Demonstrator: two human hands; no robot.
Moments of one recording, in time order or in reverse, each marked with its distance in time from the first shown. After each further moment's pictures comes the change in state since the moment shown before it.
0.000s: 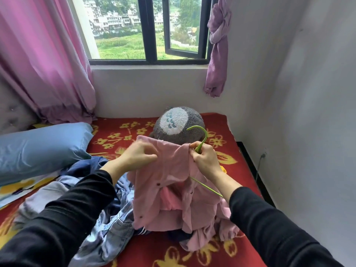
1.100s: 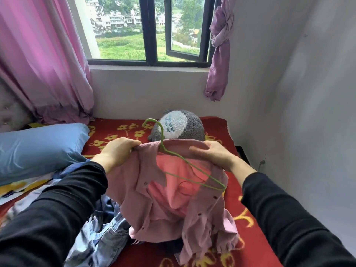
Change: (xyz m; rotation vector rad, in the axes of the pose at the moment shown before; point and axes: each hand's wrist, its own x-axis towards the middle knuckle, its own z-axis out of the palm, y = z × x) left_hand 0.039 -0.044 -0.027 0.450 0.193 0.034; right_hand 0.064 0.006 -0.049 0.068 -0.425 0.180
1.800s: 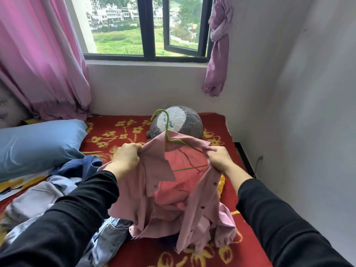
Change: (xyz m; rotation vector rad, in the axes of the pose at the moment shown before) left_hand -0.009 0.037 0.032 -0.134 0.005 -0.289; right_hand 0.007 0.039 0.012 -0.097 0.386 0.132
